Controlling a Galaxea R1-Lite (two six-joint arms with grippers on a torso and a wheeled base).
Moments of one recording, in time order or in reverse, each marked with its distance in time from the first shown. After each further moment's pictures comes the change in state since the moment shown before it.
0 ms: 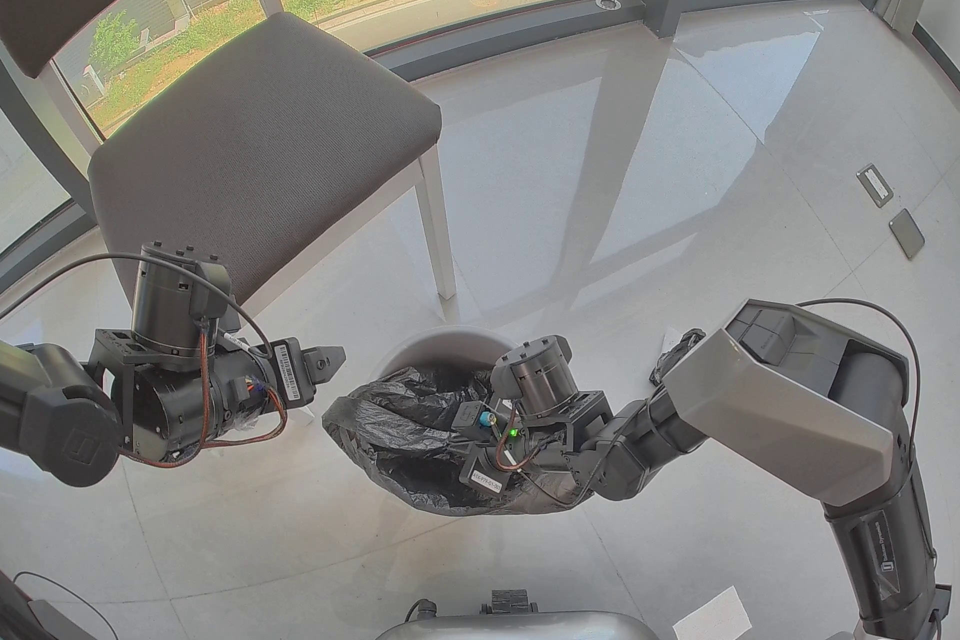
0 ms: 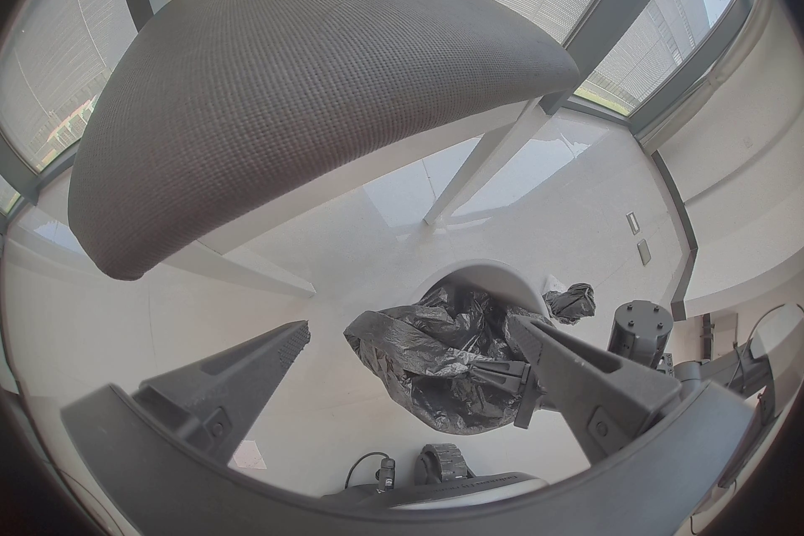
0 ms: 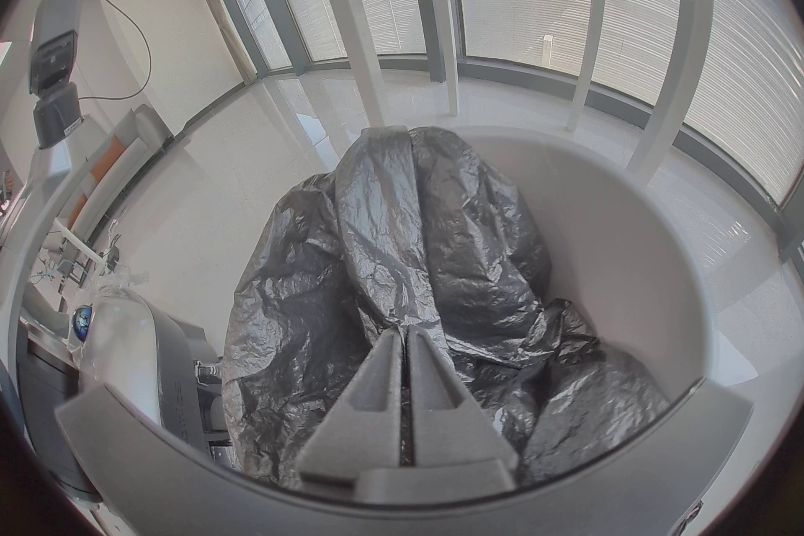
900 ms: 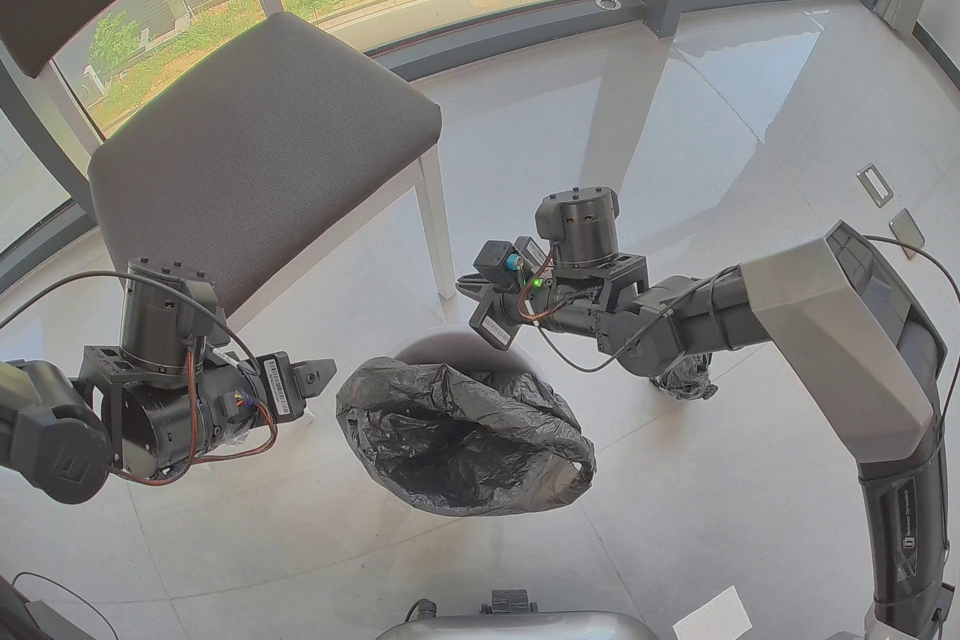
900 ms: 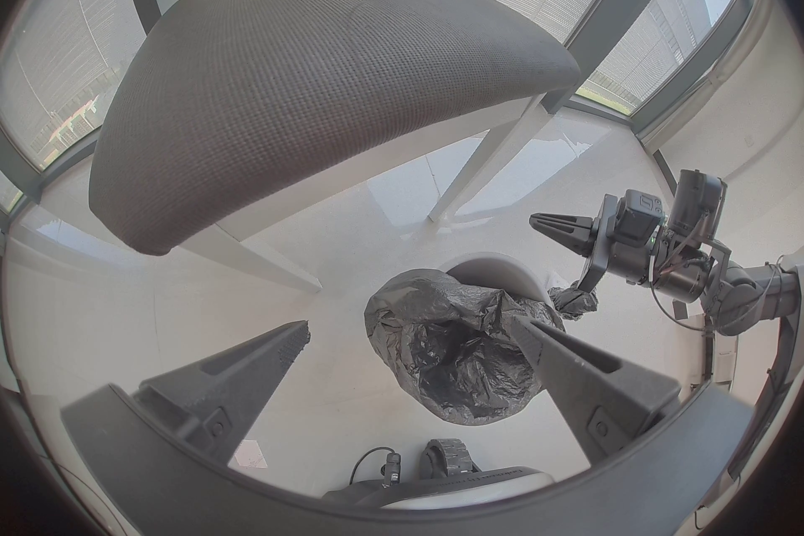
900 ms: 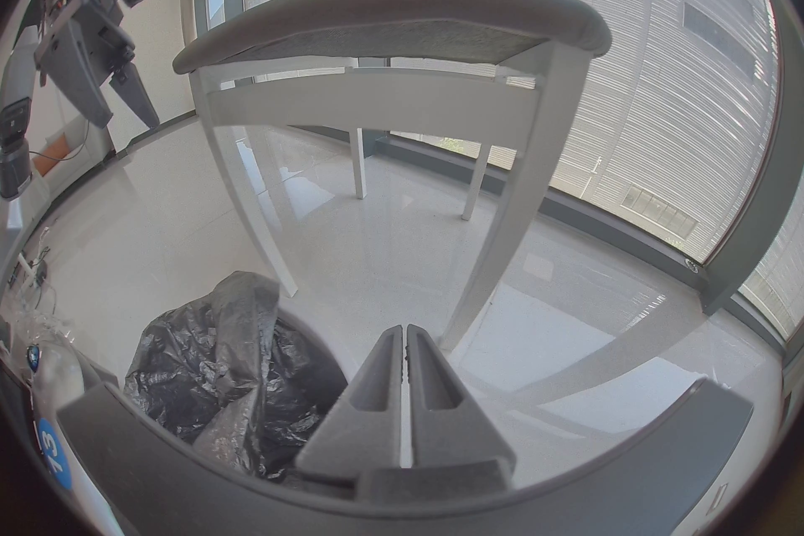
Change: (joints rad) left arm 0.002 -0.033 0.059 -0.023 0.005 0.000; right arm -0.115 -0.078 -0.347 0.095 -0.001 -0.066
